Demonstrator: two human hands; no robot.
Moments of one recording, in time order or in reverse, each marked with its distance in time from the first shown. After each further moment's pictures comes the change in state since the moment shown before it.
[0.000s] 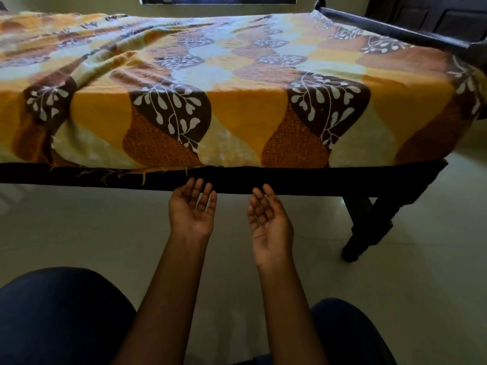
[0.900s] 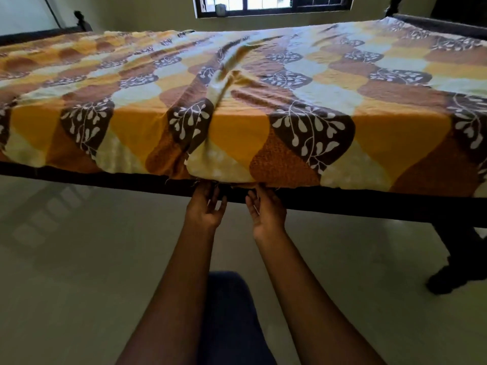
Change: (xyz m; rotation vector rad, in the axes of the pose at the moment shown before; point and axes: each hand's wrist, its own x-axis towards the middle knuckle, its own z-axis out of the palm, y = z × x) left_hand 0.074 0.163 -0.065 0.125 0.100 0.022; right_hand 0.033 0.148 0.146 -0.125 0.072 0.138
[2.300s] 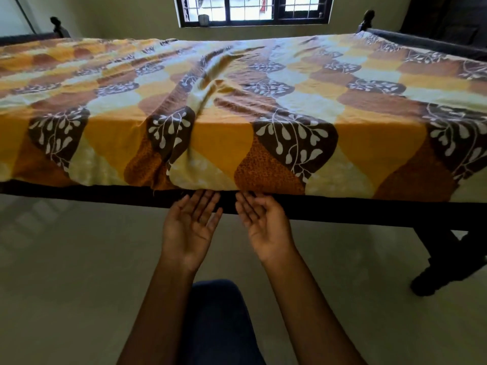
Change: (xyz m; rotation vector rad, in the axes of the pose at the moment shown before) left_hand -0.039 -0.006 -0.023 -0.098 -0.376 0.050; right_hand -0.038 -0.031 -0.012 0.094 -0.268 0.076
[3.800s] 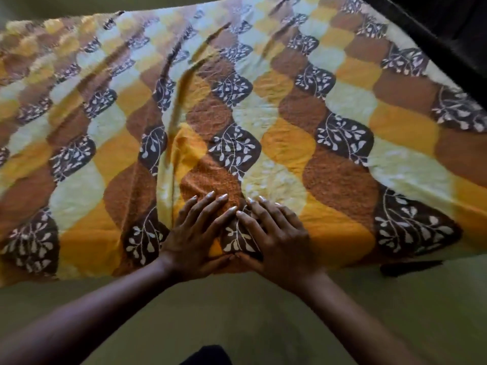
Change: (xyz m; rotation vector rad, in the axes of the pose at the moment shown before) left_hand 0.088 0.059 0.109 2.370 -0.875 0.915; right_hand 0.016 -0.144 0.043 -2.326 -0.212 -0.829
